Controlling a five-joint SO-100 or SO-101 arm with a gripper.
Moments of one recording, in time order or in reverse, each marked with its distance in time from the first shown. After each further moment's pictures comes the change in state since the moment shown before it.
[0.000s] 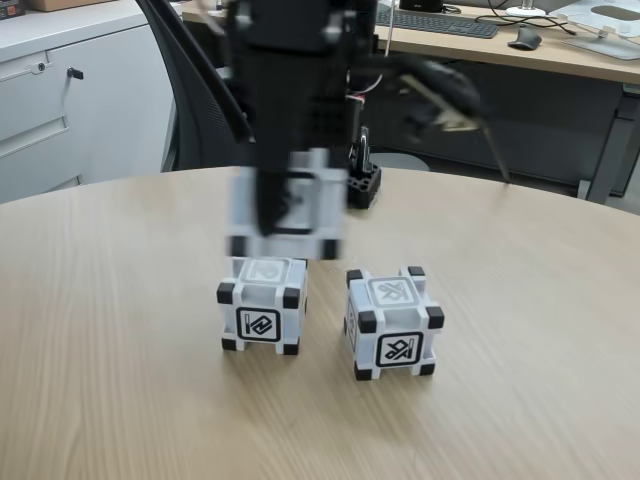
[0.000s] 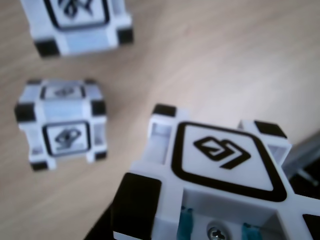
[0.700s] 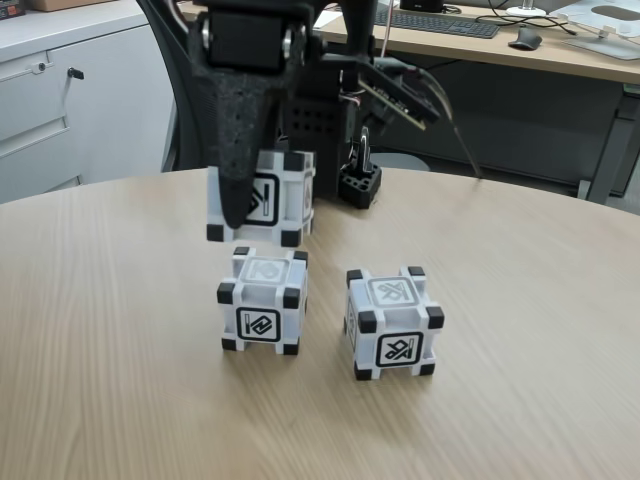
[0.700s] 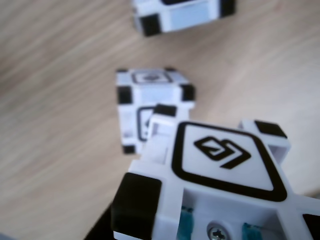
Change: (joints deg) arm 4.0 0.0 0.0 14.7 0.8
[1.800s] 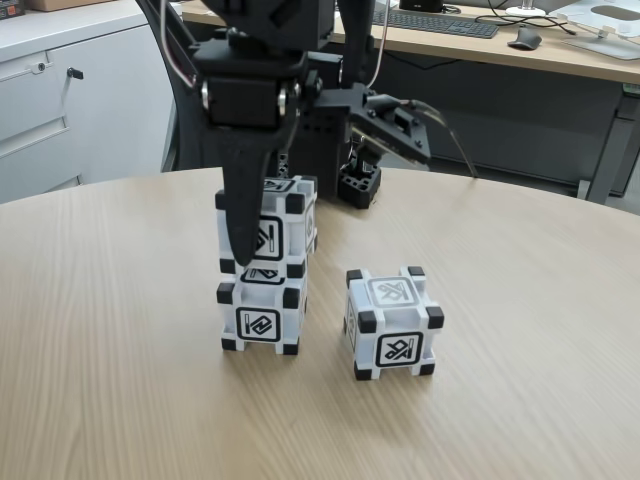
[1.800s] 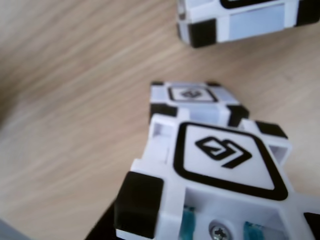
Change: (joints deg) arm 0.3 -9.1 0.0 0.8 -0.6
